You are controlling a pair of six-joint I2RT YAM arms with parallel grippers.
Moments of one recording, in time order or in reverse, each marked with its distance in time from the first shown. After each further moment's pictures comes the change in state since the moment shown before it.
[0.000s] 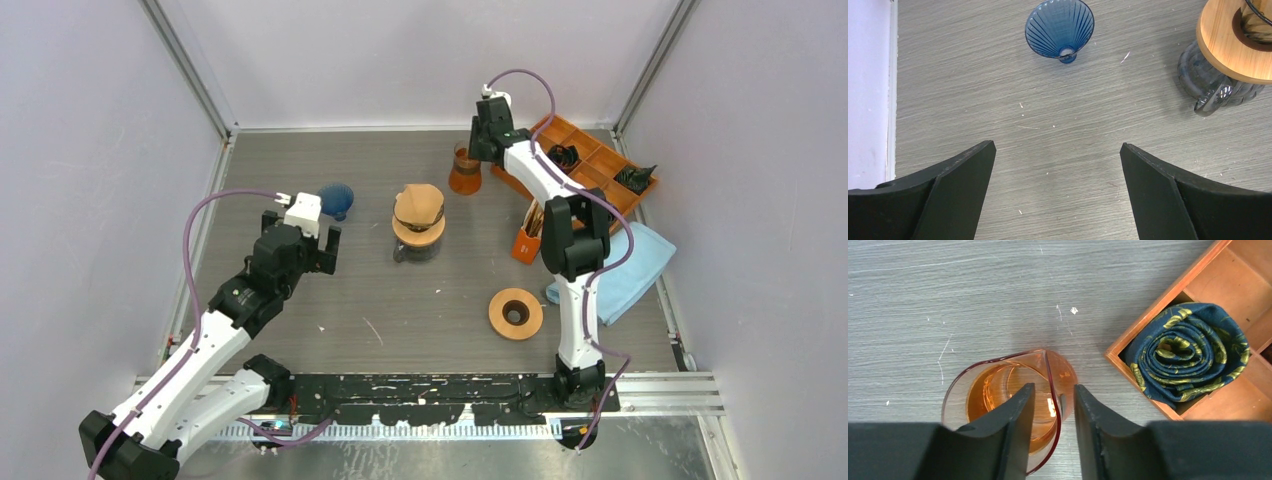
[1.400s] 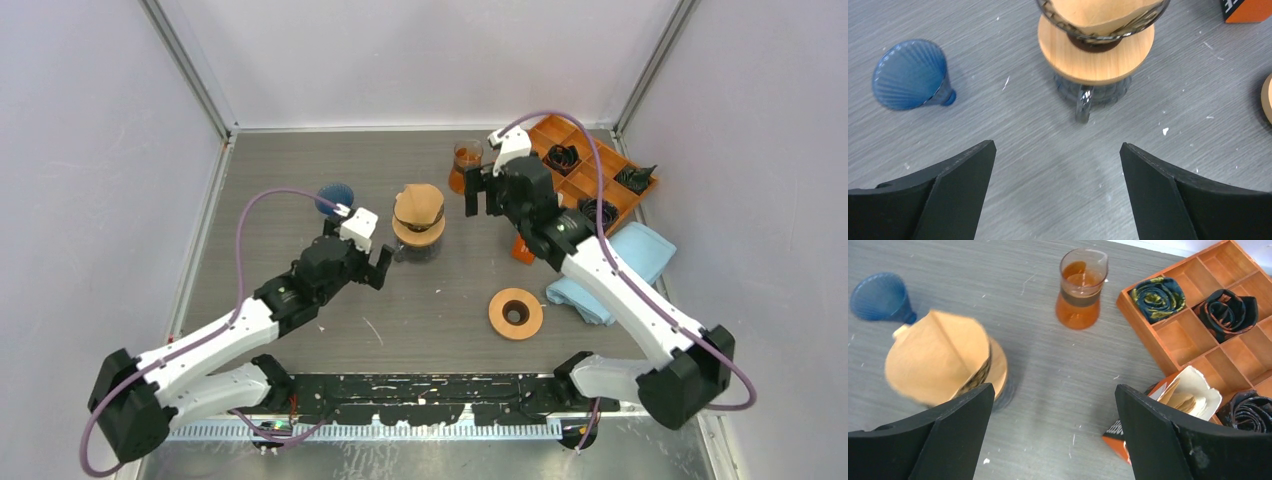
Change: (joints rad) left arm -0.266 0.229 -0.085 0.372 0.111 -0.035; right arm 0.271 -1.014 -0.800 0.080 0.088 -0.172
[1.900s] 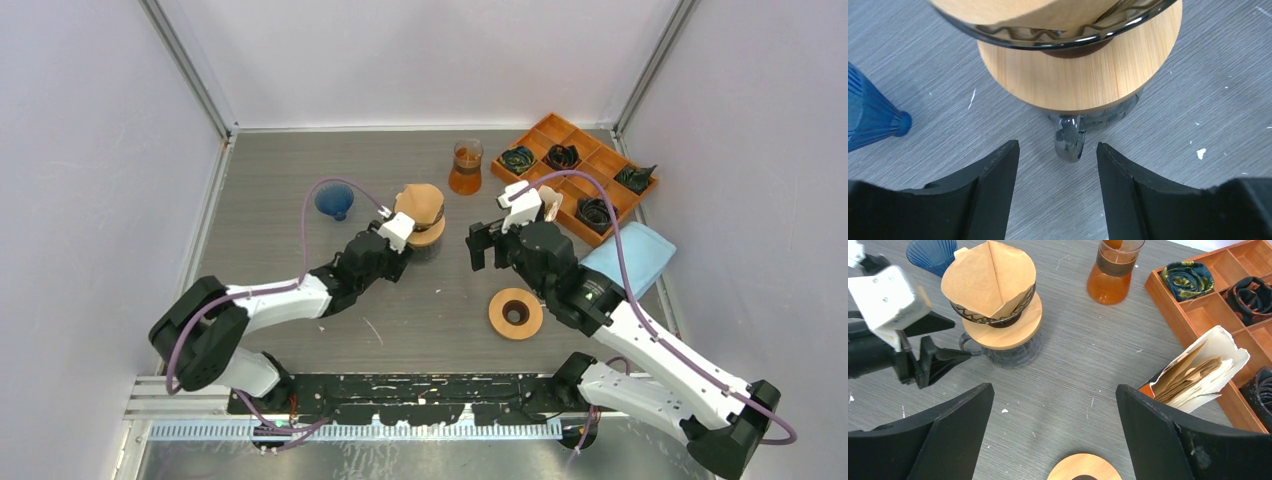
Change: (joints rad) left arm -0.002 0.452 0.011 0.354 0.012 0.089; right arm 0.196 -0.353 -0.282 0.001 0.075 0.014
